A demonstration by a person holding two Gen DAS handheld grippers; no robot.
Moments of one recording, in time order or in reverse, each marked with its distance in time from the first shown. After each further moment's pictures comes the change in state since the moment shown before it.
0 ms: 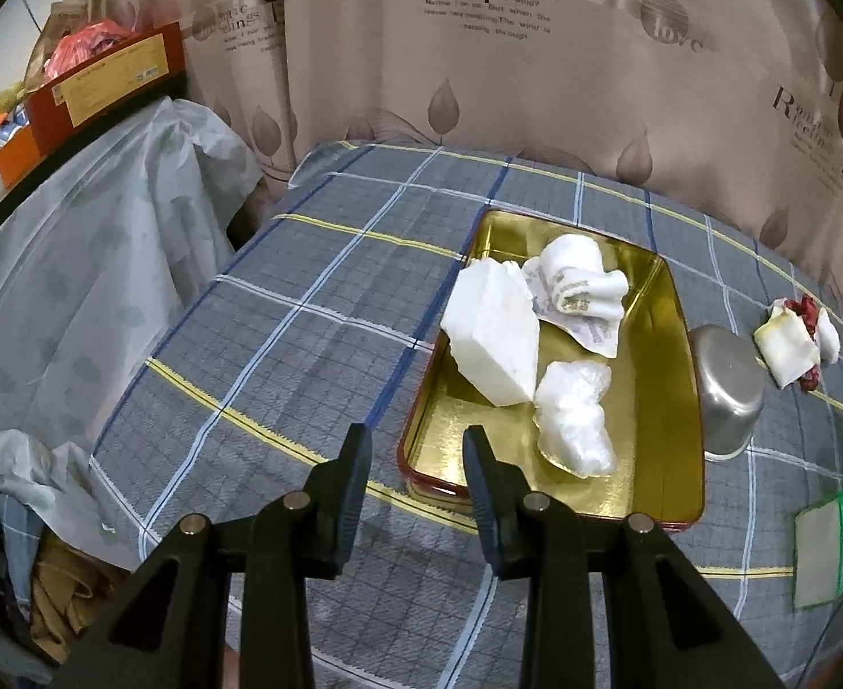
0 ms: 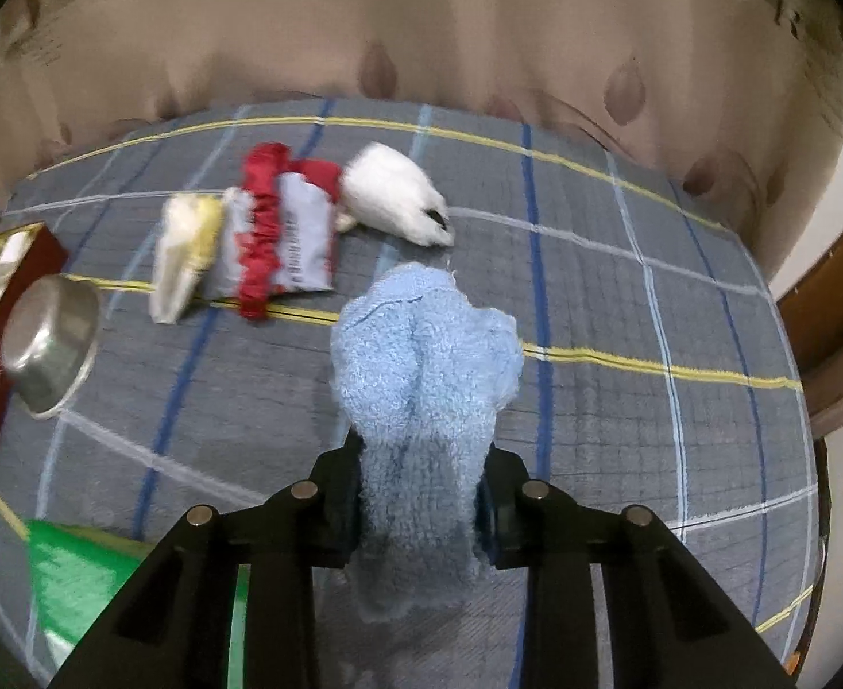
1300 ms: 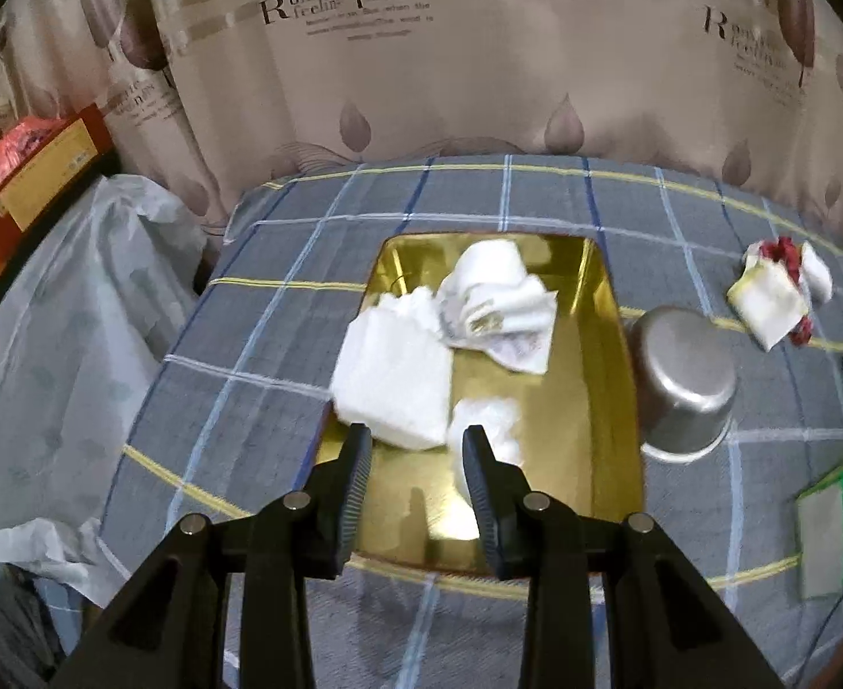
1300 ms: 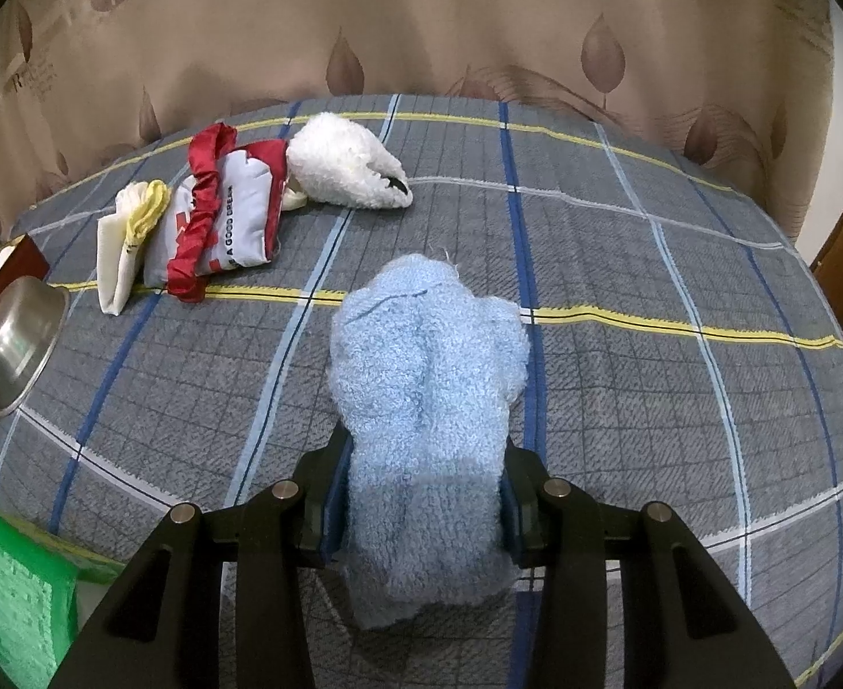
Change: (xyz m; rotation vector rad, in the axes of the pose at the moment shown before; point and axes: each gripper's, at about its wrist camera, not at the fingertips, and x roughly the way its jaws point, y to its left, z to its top) left arm 0.007 -0.074 0.027 0.229 0.008 0.033; right arm 0.053 -0.043 -0.038 0.080 -0.096 0.065
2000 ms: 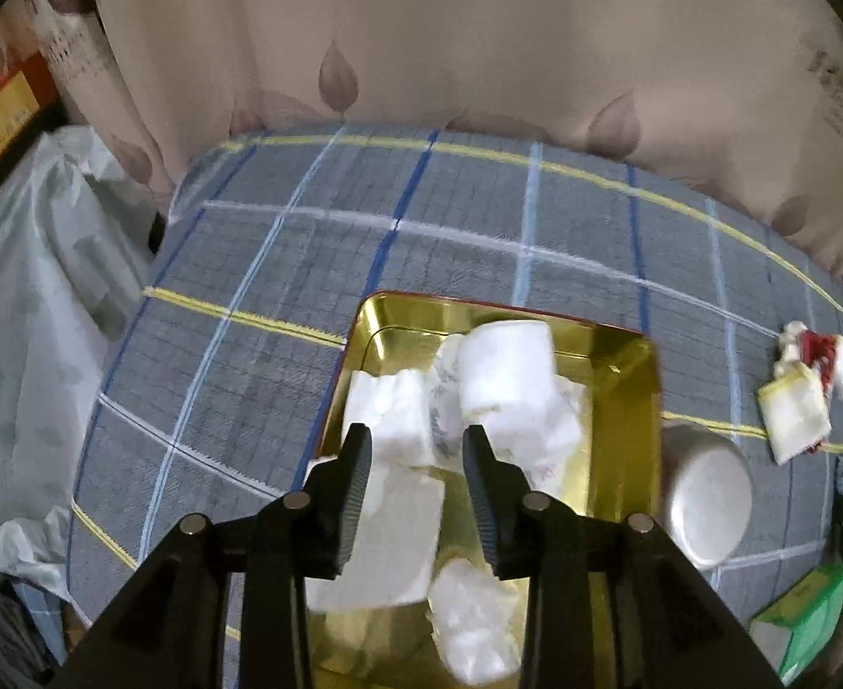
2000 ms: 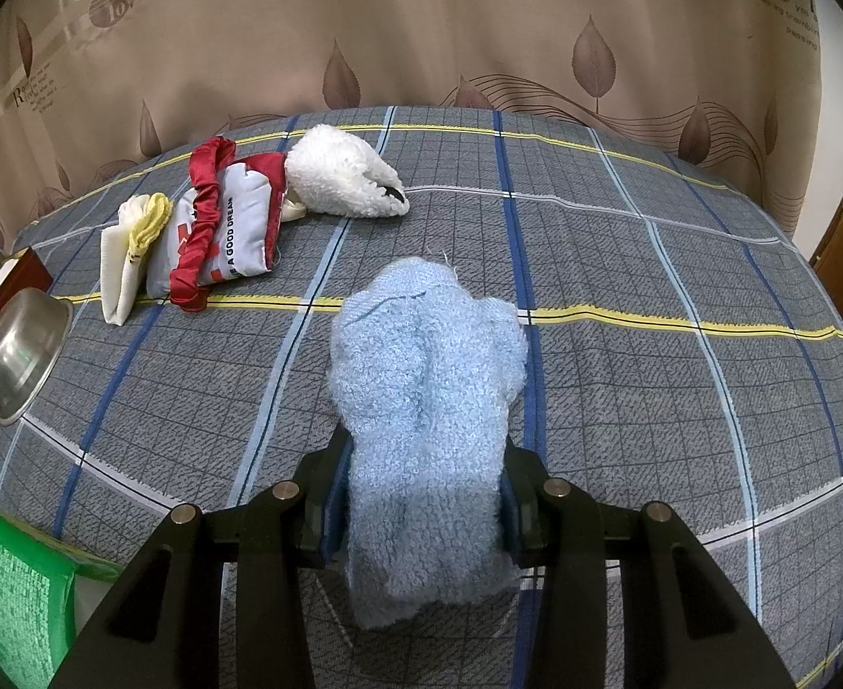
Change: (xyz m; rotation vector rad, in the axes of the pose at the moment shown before) left arm 0.081 0.013 0.098 -0.086 0.173 -0.107; right arm -0.003 -0.001 -0.006 0.029 -0.050 0.008
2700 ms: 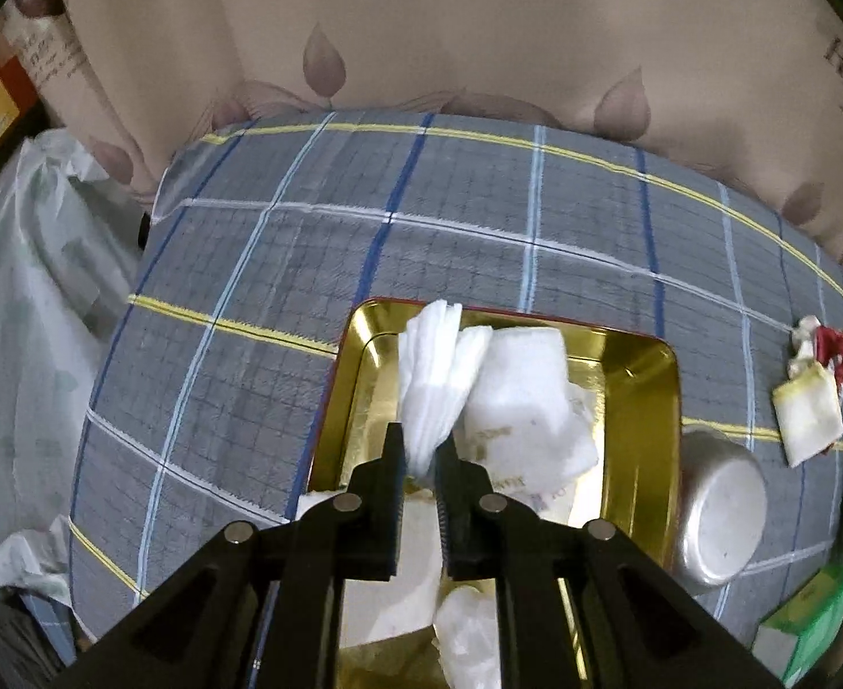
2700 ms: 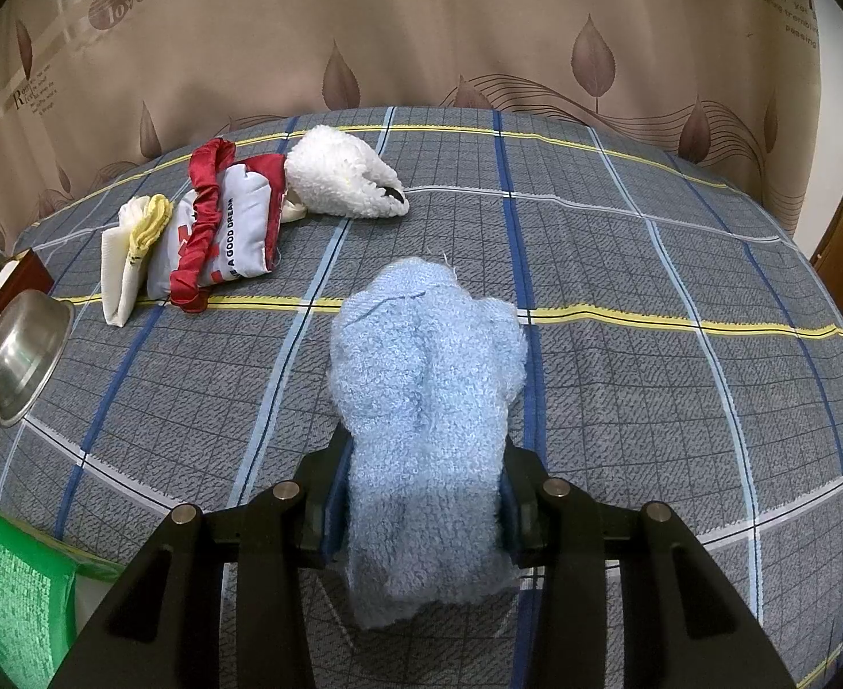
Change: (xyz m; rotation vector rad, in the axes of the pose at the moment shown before) left arm 0.034 0.004 0.019 0.005 0.077 0.002; right arm -0.001 -0.001 0.000 0.000 0.000 0.001
